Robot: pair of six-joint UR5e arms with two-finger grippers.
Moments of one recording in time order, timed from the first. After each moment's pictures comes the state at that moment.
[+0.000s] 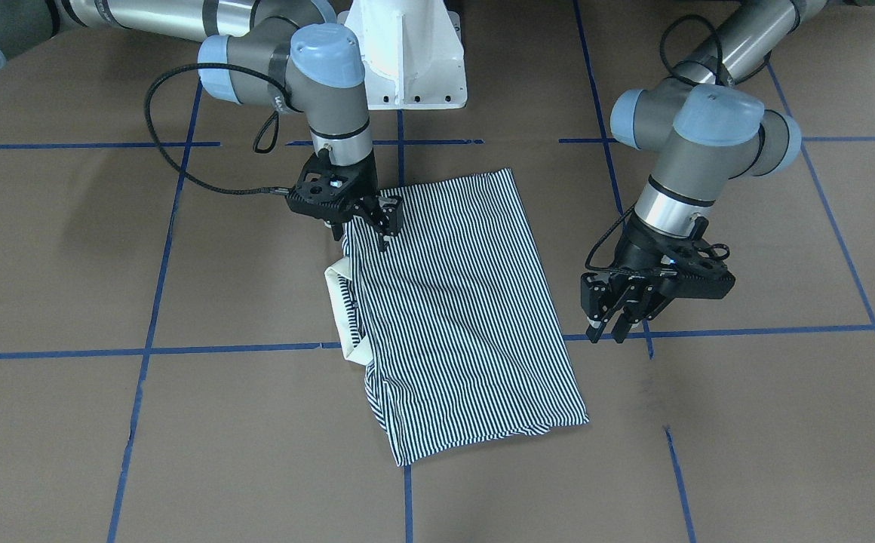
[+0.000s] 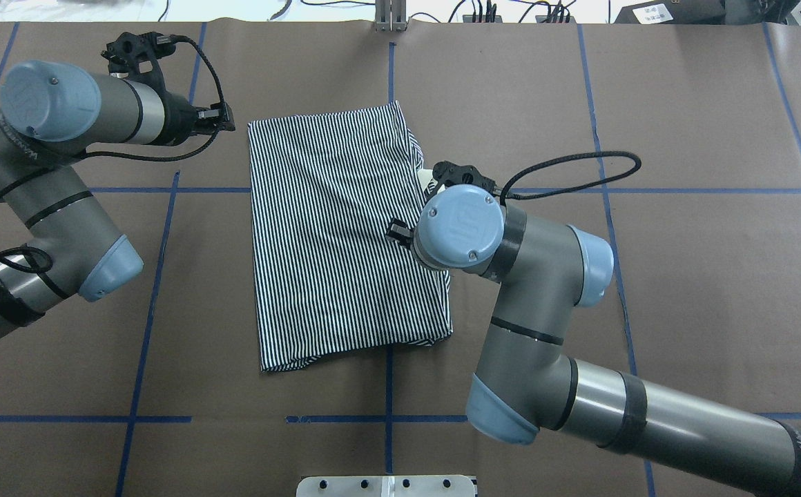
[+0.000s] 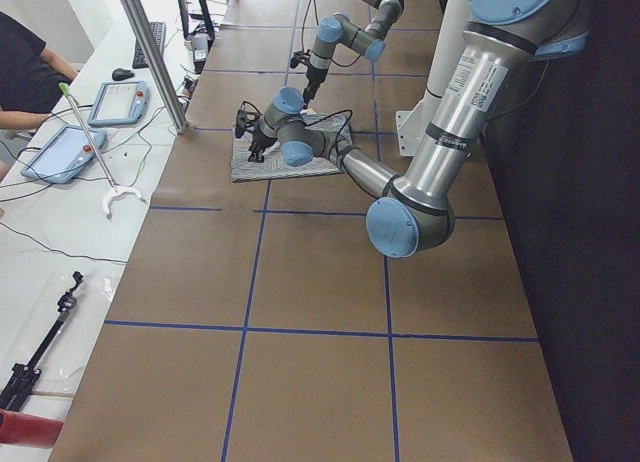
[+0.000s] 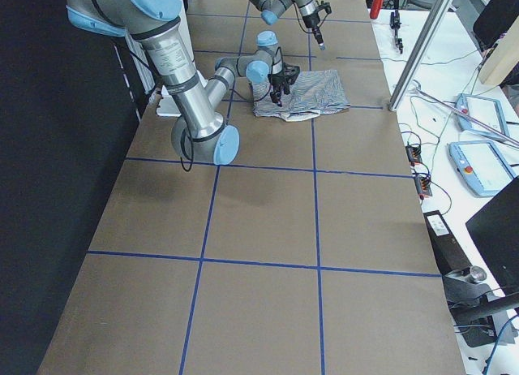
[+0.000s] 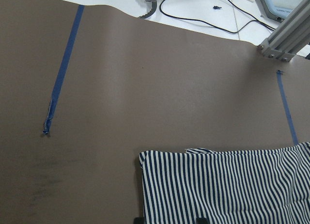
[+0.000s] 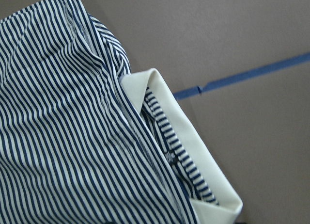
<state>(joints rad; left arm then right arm) -0.82 -2.02 -1.57 -2.22 -1.77 -1.22 0.42 -0.91 1.68 -1.50 1.61 1.72</state>
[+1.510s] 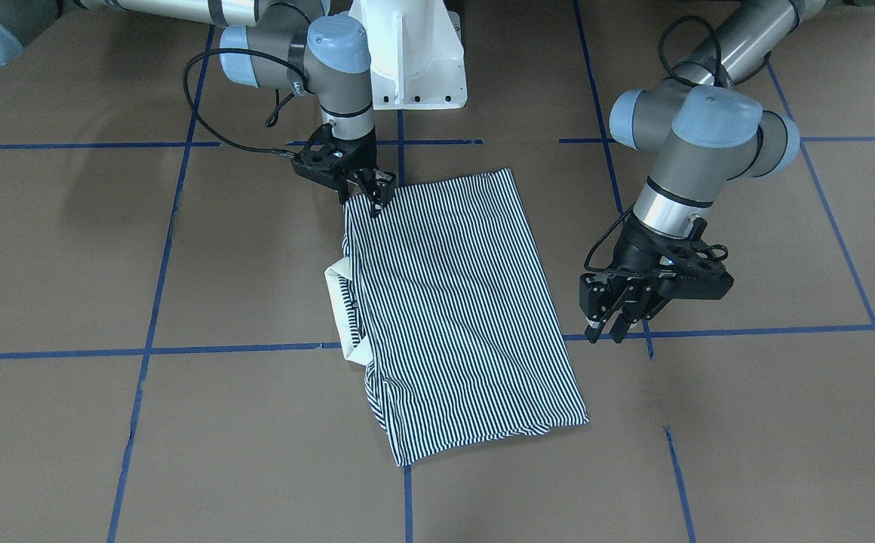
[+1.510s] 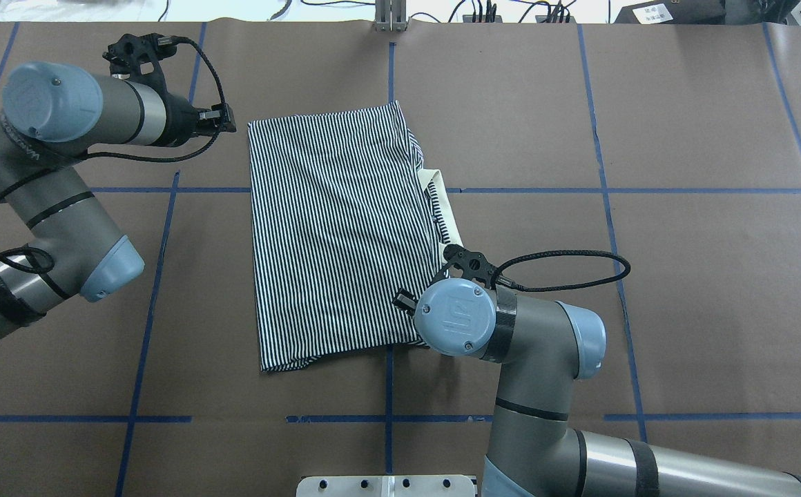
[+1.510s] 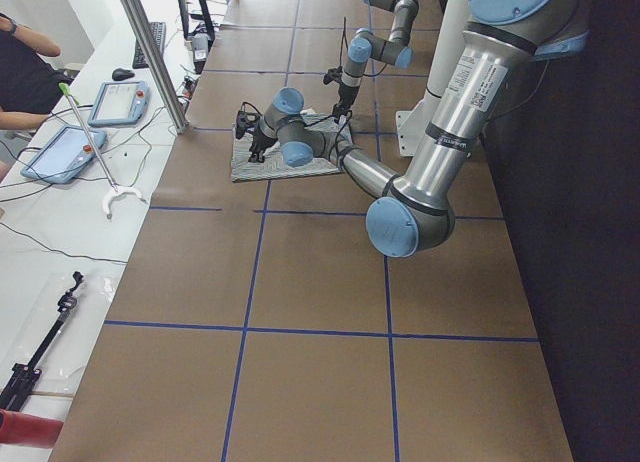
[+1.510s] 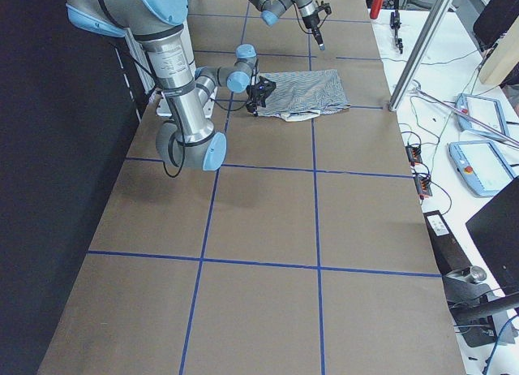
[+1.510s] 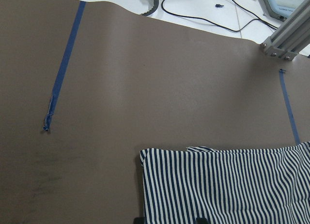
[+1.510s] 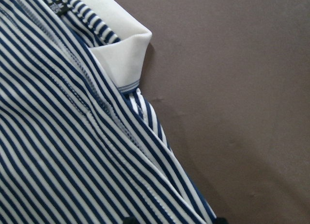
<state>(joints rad) -0.82 -2.02 -1.57 -2.22 -1.77 -1.23 0.30 -0.98 1.70 -1.50 1.59 1.91</state>
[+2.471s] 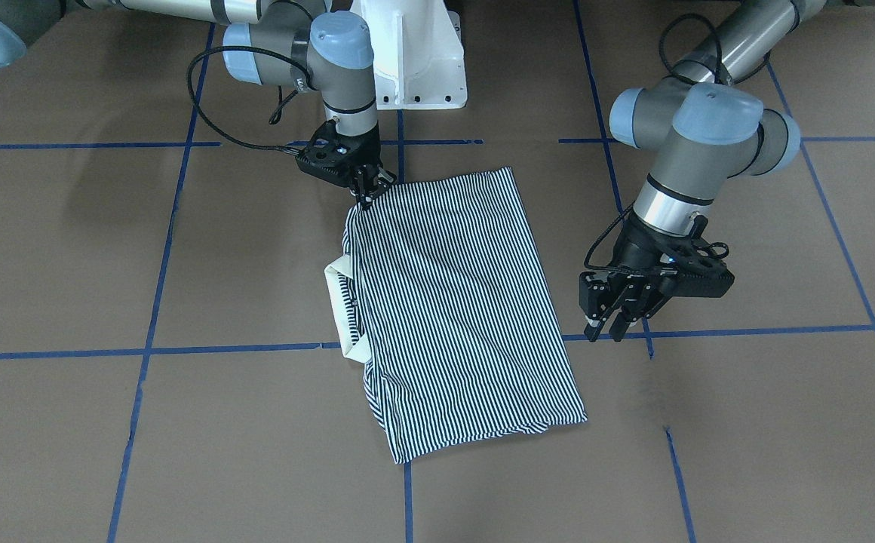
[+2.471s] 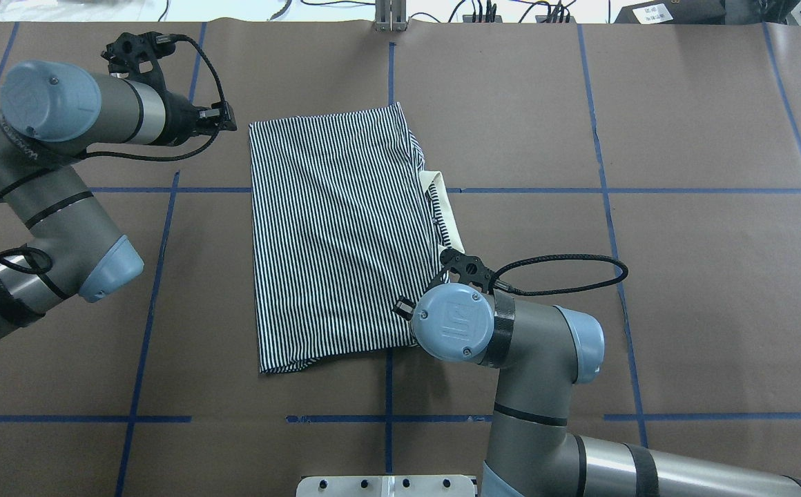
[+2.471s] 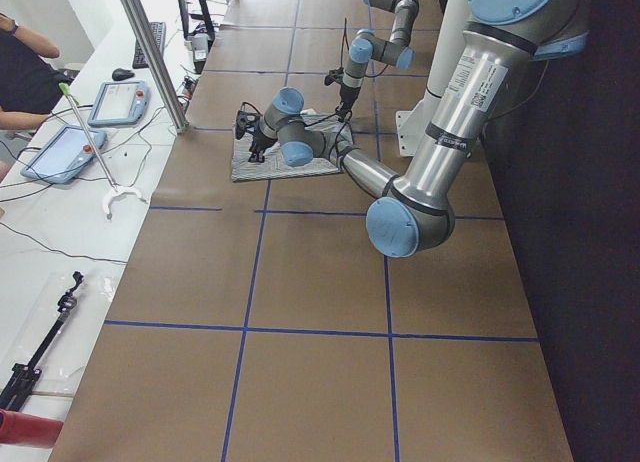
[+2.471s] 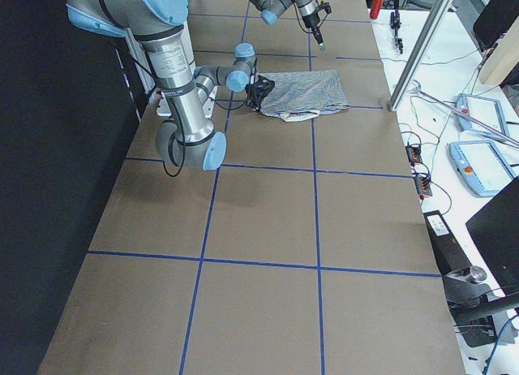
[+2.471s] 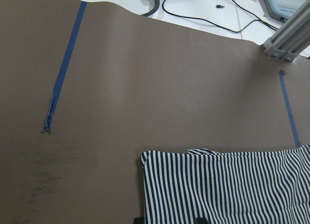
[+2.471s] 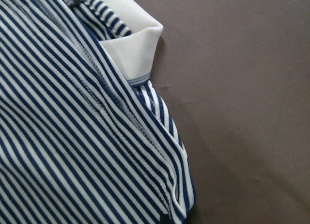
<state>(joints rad) -0.82 -2.02 -1.58 -2.22 -1.78 -1.26 0.30 -0.98 1.71 -1.50 1.59 1.90</state>
